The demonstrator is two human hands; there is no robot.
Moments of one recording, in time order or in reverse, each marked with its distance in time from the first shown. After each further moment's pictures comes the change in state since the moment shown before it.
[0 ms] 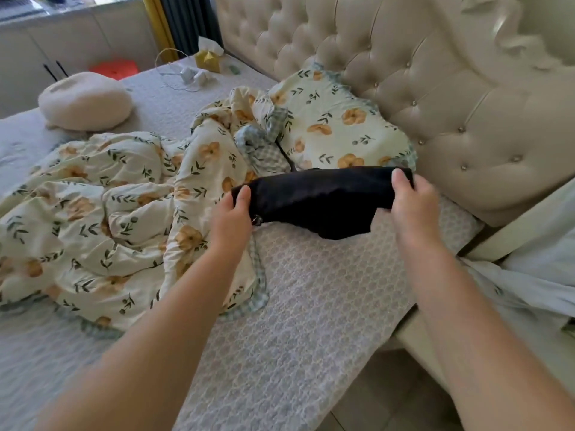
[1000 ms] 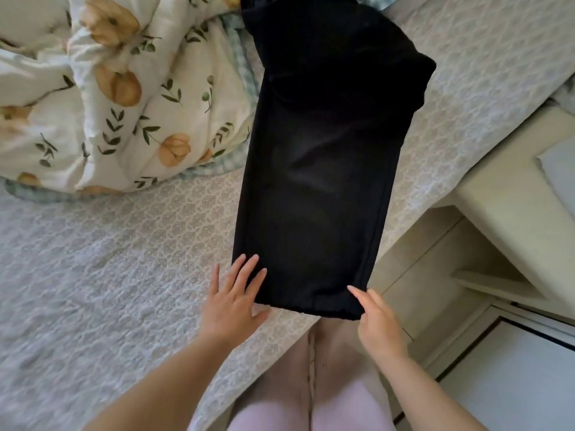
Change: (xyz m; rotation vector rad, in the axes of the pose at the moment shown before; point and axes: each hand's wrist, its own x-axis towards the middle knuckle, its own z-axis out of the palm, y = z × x) left_hand -0.213 -0.414 -0.060 1.312 -0.657 0.439; right_hand -0.297 0.412 -0.071 -0.948 -0.764 0.363
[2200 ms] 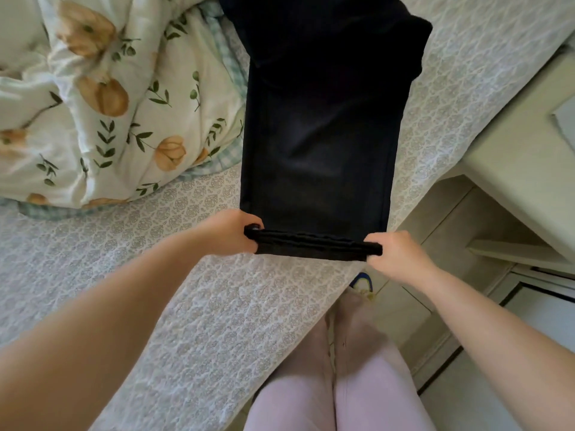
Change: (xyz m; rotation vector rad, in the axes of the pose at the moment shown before) left_hand 0.118 -0.050 -0.106 -0.410 -0.724 -0.042; right_hand 0.051 -0.042 -0.079 -0.072 -0.149 -0.109
